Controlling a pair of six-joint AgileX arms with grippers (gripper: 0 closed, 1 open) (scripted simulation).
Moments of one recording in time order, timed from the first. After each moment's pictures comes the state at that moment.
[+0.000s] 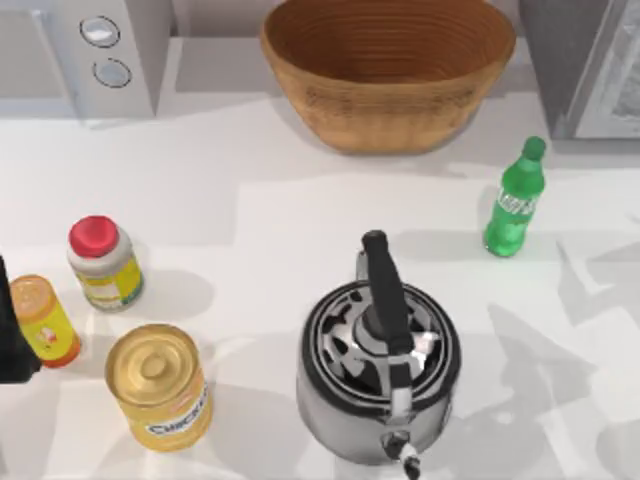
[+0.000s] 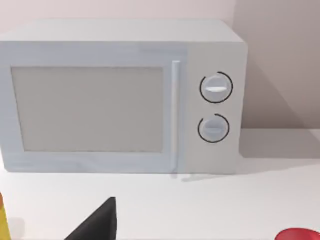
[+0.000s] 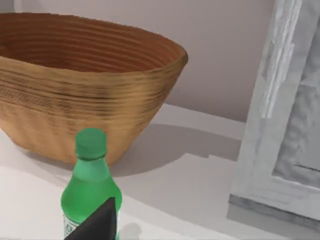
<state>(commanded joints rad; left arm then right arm) 0.00 0.00 0.00 0.00 0.00 0.00 -0.12 1.05 0.22 0.71 -0.44 -0.13</state>
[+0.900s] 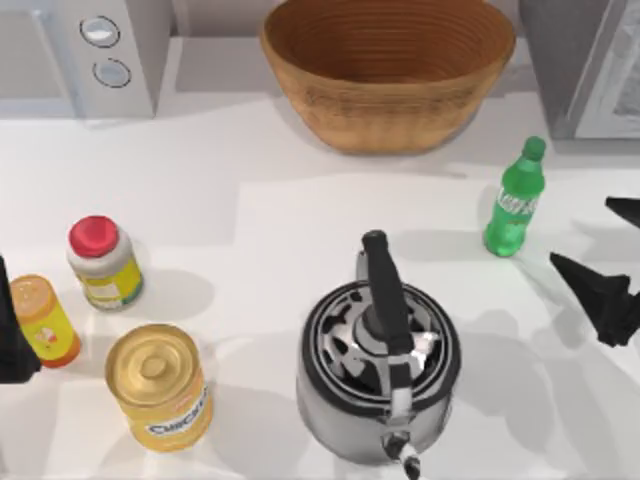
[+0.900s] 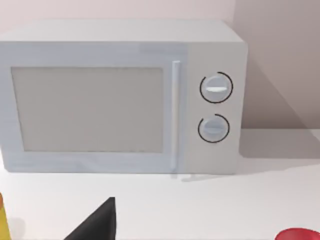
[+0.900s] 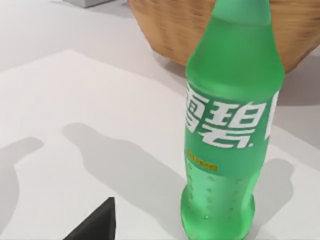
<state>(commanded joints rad) 0.00 0.00 0.00 0.00 0.00 0.00 -0.12 1.91 0.37 1.24 -0.86 -0.22</state>
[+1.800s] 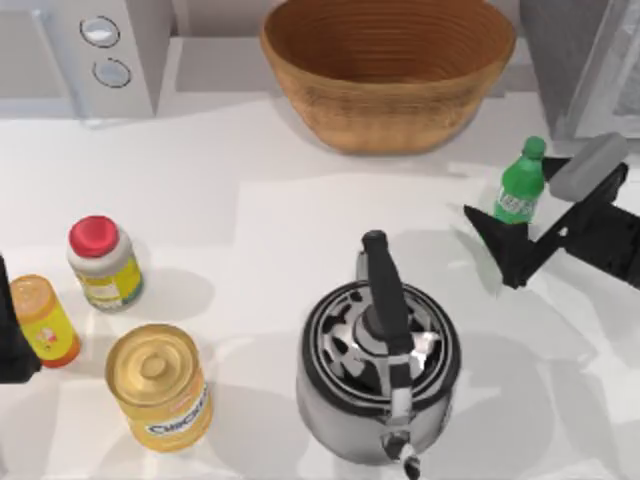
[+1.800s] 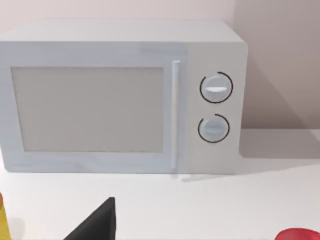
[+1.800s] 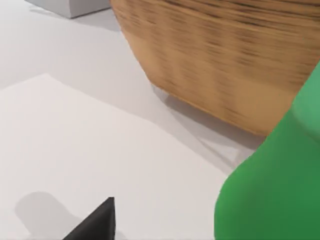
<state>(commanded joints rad) 0.00 0.00 0.00 0.00 0.00 0.00 0.11 2.14 0.66 1.24 -0.63 -0.14</state>
